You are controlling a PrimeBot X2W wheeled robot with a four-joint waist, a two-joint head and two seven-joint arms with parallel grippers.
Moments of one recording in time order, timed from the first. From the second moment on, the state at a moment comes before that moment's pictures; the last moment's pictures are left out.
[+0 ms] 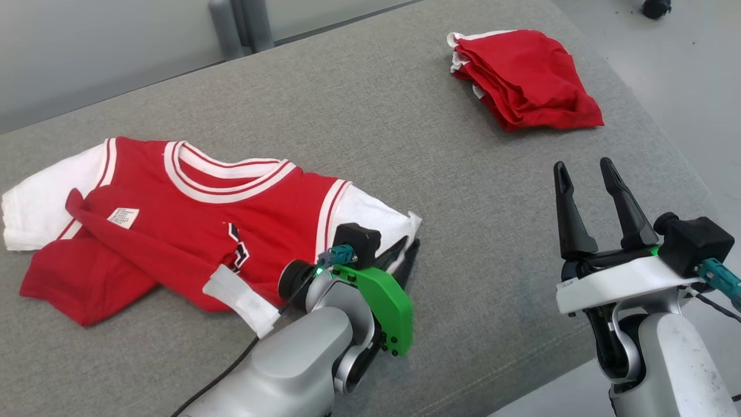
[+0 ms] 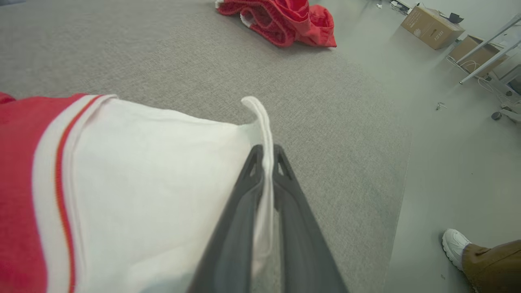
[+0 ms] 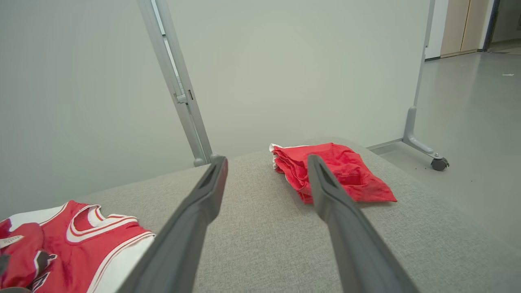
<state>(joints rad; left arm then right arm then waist) -0.75 0.05 -1.22 0.72 -1.07 0.08 -0.21 -0.19 -0.05 0.02 -0.01 0.26 0.13 -0.13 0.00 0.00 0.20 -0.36</state>
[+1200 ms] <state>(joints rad) -0.92 0.16 -1.04 1.14 -1.24 0.13 -0.19 -0.15 -0.05 0.01 -0.06 0.23 0.13 -0.07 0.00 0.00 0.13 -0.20</state>
